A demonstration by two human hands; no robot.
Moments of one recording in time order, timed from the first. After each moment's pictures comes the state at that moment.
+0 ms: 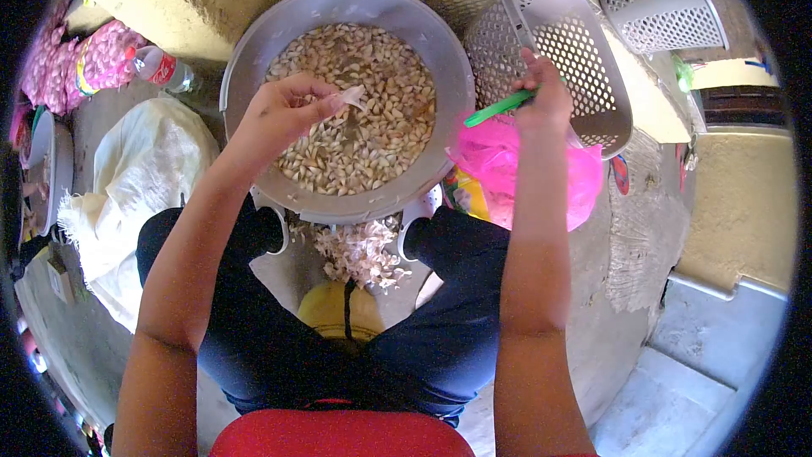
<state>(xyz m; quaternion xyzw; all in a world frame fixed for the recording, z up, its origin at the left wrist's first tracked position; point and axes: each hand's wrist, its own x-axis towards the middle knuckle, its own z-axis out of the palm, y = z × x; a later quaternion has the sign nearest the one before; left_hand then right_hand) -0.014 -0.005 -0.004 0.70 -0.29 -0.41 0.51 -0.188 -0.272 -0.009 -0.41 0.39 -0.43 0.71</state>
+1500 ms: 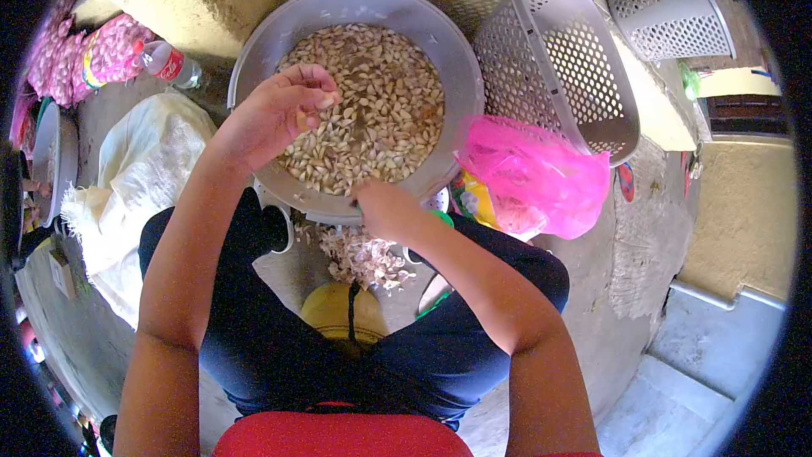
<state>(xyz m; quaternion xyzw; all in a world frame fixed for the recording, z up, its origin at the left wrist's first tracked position) 0.007 0.002 -0.021 0.44 -0.14 -0.57 0.68 -0.184 -0.083 -0.091 -0.92 0.09 0.23 0.29</state>
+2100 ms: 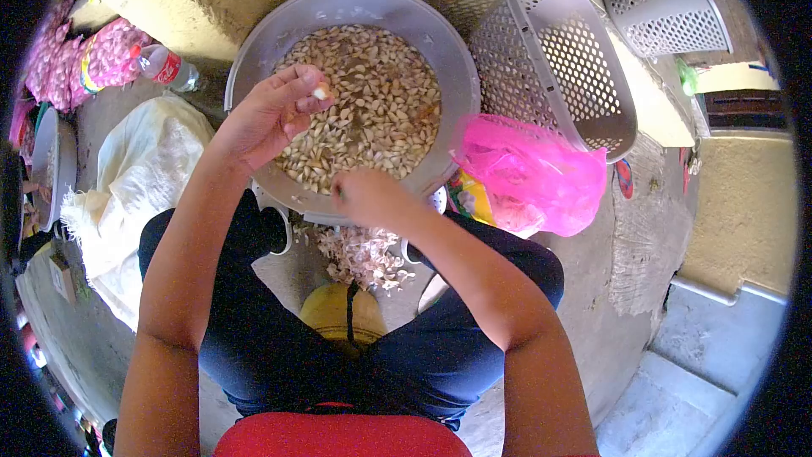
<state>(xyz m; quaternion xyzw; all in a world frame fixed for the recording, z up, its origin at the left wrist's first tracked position) 0.001 0.002 -0.009 0.42 -0.11 -0.57 0.70 -0.157 -0.083 -0.064 -0.90 0.11 0.22 0.37</state>
